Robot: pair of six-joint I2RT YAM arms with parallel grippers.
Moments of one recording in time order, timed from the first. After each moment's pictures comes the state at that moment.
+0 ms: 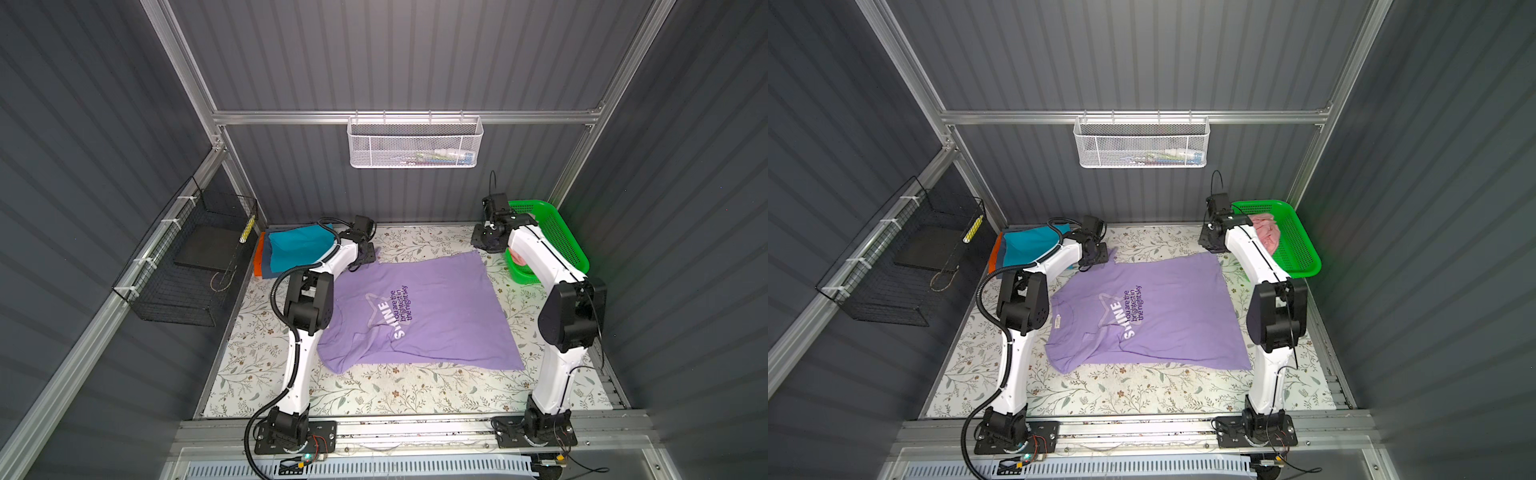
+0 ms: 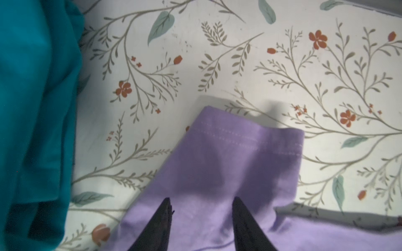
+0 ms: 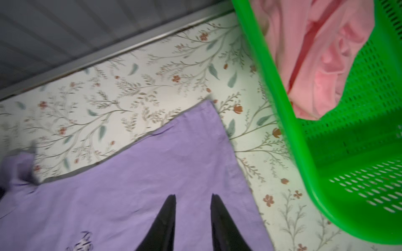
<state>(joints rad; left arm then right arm) -0.34 2.39 2.03 -0.67 -0.18 -0.41 0.23 1.96 1.83 -0.82 0.15 0.42</state>
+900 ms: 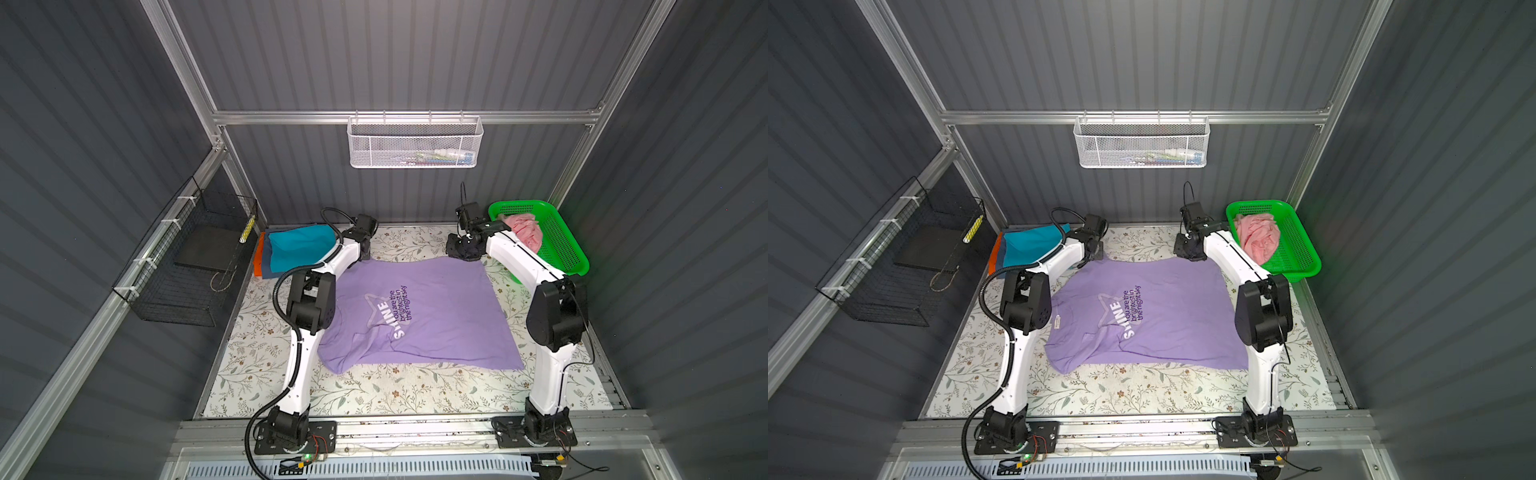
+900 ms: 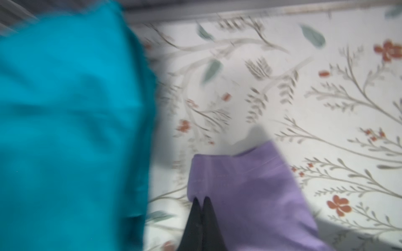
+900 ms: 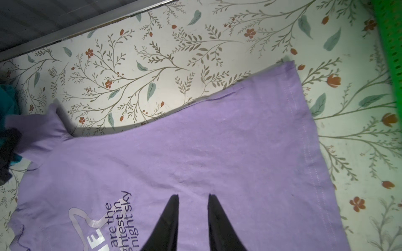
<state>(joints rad) -0.37 2.36 2.03 -0.67 -0.53 -0.24 0.33 2.03 1.81 -0.79 0.02 0.48</state>
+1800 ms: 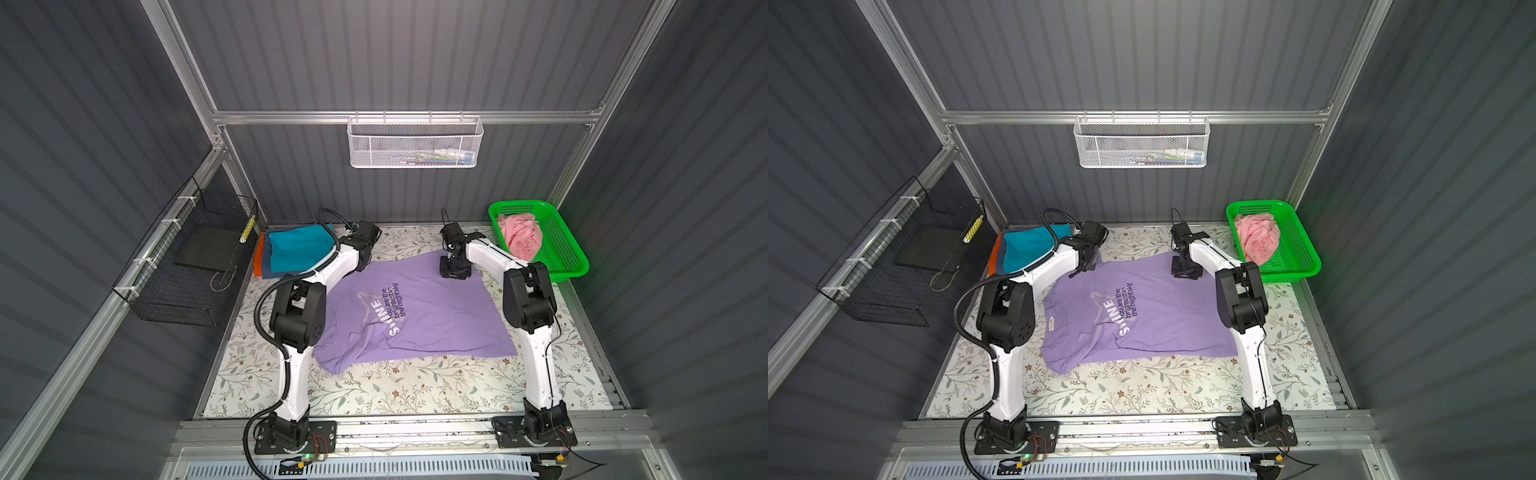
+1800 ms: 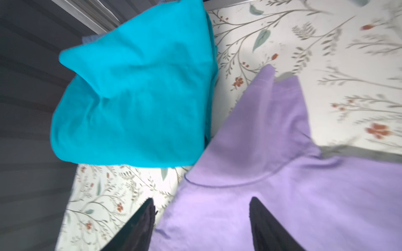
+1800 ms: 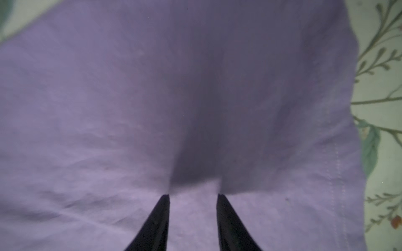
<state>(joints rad) -0.42 2.08 1.70 -0.72 -0.60 -0.32 0.34 2.31 1.87 -0.89 0.11 0.40</state>
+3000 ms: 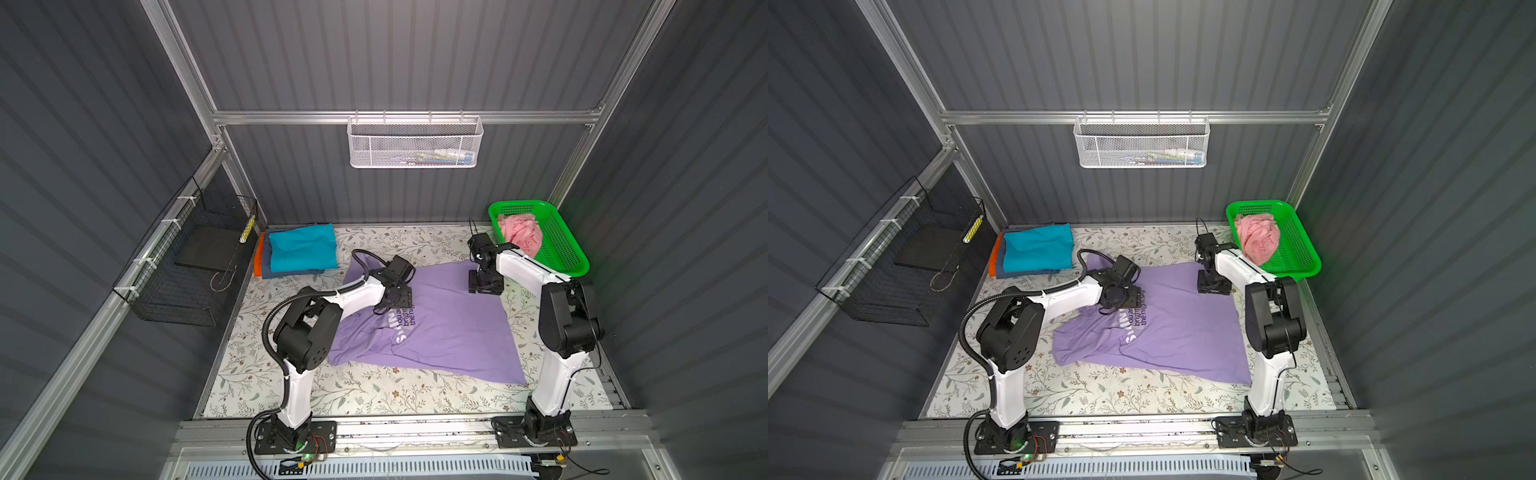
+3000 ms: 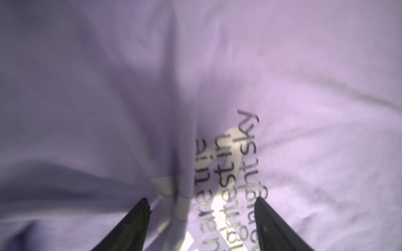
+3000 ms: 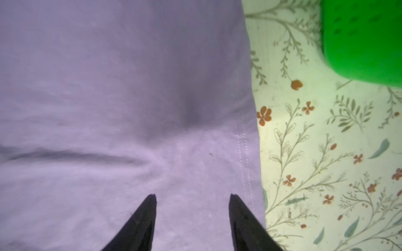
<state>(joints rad) -0.64 1.98 1.43 -0.56 -0.09 -0.55 0.27 1.93 1.48 -0.90 0.20 0.37</state>
